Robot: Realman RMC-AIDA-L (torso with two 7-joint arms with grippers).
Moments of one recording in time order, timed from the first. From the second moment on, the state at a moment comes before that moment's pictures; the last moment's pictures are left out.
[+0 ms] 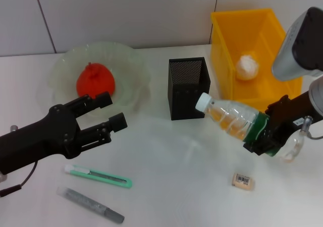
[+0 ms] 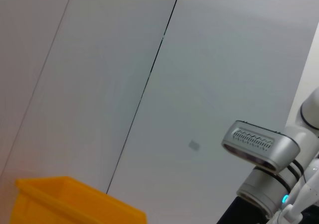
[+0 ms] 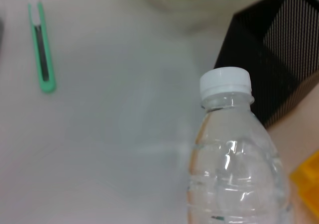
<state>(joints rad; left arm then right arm) -0.29 -2.07 1.14 0.76 1.33 1.62 -1.44 0.45 2.08 1.88 1.60 0.54 -1.64 2.26</state>
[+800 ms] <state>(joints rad) -0.30 -2.07 1.10 0.75 1.31 1.61 -1.45 0.24 2.09 1.87 1.85 0.97 -1.38 2.07</state>
